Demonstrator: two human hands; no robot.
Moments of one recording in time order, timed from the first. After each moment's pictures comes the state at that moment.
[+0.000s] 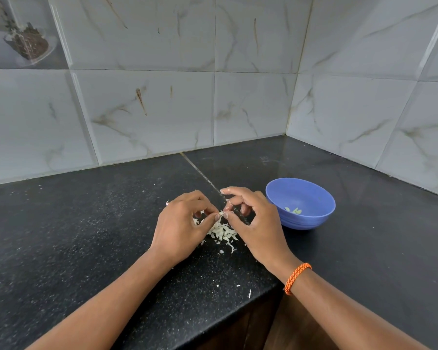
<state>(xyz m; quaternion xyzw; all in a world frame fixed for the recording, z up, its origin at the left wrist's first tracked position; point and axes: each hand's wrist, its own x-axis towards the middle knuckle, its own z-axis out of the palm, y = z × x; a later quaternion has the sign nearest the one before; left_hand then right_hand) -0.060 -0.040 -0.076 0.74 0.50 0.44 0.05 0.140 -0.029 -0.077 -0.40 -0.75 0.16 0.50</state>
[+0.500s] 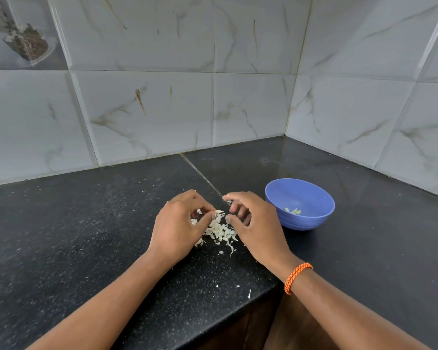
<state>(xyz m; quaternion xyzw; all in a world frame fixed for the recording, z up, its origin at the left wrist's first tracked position) -0.061 -0.037 -0.080 0.72 0.51 0.46 0.07 0.145 -0.020 -0.084 -0.44 -0.77 0.13 0.45</state>
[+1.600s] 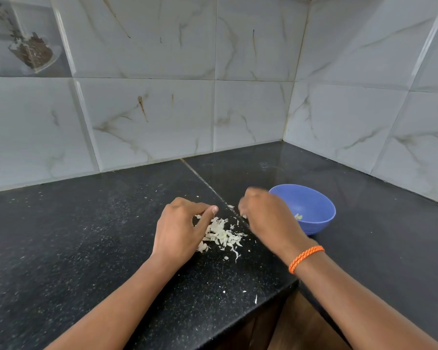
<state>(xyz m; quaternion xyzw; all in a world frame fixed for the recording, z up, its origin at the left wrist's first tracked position) -0.067 -0.032 -0.078 0.70 0.55 0.45 0.02 0.145 -0.009 -0.039 -0.50 -0.84 -0.14 0.18</state>
